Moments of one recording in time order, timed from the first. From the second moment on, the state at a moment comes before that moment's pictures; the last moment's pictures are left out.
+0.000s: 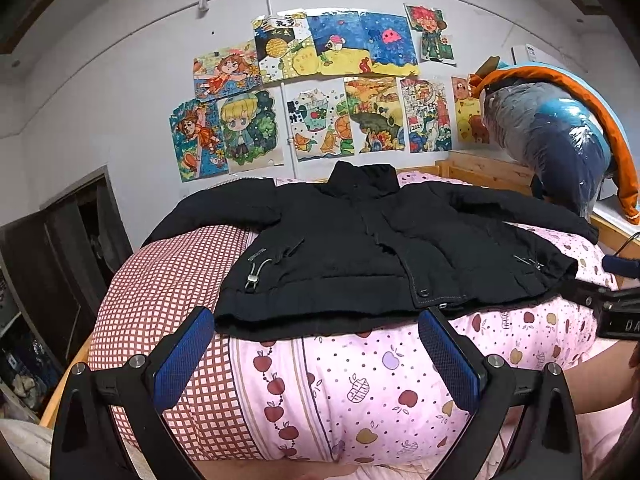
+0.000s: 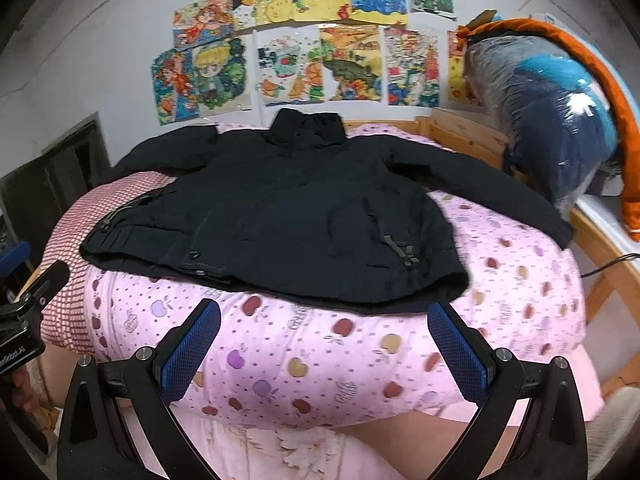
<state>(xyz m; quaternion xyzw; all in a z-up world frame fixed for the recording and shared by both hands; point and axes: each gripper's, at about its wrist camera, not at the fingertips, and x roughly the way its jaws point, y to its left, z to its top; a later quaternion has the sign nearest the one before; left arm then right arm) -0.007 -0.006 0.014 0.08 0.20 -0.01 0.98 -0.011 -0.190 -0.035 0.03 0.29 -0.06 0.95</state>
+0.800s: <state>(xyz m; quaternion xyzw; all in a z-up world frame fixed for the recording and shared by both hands) 0.002 -0.022 0.157 0.11 0.17 -0.02 0.98 -0.077 -0.178 0.175 -0.15 0.16 -0.12 0.97</state>
